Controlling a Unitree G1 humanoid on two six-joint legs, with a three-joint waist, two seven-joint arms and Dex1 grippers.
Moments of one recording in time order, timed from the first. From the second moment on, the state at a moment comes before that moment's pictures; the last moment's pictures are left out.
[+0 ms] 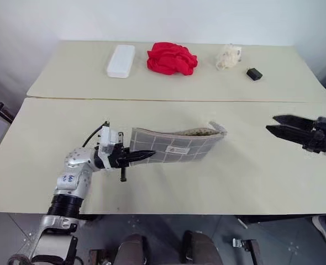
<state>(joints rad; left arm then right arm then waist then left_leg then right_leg) -0.47 0.42 -0.02 0.27 -0.52 -0.06 -1.30 -0.38 -1.04 -0.40 -0.01 0.83 0.77 1.09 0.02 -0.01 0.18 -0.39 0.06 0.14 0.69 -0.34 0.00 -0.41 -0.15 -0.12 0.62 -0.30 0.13</state>
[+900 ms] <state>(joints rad) -0.45 0.33 -0.05 0.33 -0.41 -0.26 -1.28 -0.61 -0.97 -0.01 -0.43 0.65 0.74 1.02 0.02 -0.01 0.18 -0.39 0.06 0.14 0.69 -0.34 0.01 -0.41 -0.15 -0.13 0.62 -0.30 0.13</state>
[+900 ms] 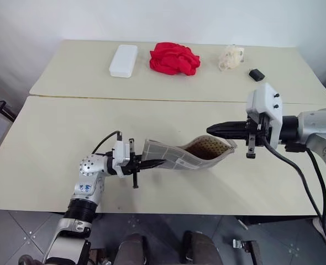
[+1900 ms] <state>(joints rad) -0.43 0.31 -0.09 0.32 -0.39 -0.26 -1.26 -0.84 -0.93 0.52 -0.52 0.16 0.83 1.07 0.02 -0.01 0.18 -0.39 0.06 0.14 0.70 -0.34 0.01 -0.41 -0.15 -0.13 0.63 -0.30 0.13</state>
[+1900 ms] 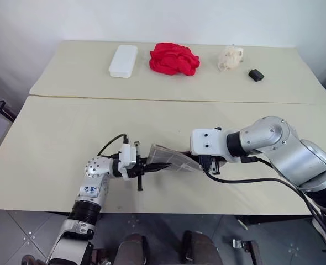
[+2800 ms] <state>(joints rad) -0.42 0.30 -0.09 0.33 -0.38 -0.26 -1.23 -0.89 -0.74 0.69 -0.39 -0.10 0.85 1.09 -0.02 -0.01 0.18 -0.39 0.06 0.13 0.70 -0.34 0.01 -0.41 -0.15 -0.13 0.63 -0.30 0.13</state>
